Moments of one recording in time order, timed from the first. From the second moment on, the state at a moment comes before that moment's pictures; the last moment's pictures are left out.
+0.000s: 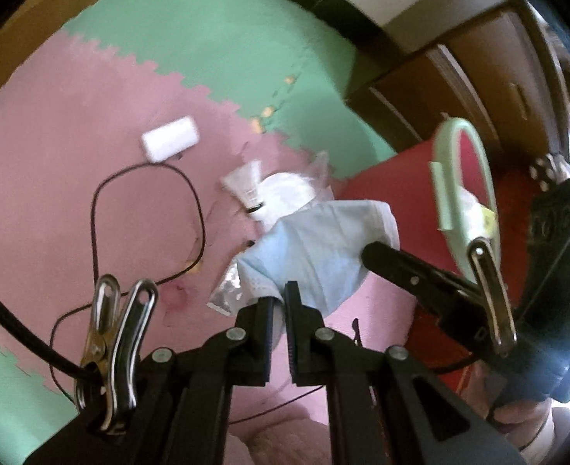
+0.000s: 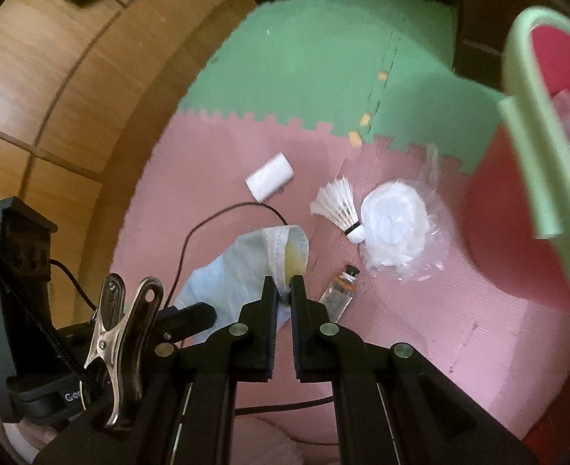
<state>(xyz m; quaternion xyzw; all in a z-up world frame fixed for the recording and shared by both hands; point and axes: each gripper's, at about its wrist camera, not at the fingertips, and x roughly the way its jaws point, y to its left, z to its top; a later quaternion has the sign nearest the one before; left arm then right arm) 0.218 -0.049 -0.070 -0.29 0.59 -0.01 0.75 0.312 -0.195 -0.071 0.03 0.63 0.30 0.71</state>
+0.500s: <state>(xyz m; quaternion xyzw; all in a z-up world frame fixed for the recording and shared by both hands) 0.240 -0.111 0.036 -0.21 0.57 -0.08 0.79 0.306 -0.268 0.040 0.08 0.57 0.28 0.77</state>
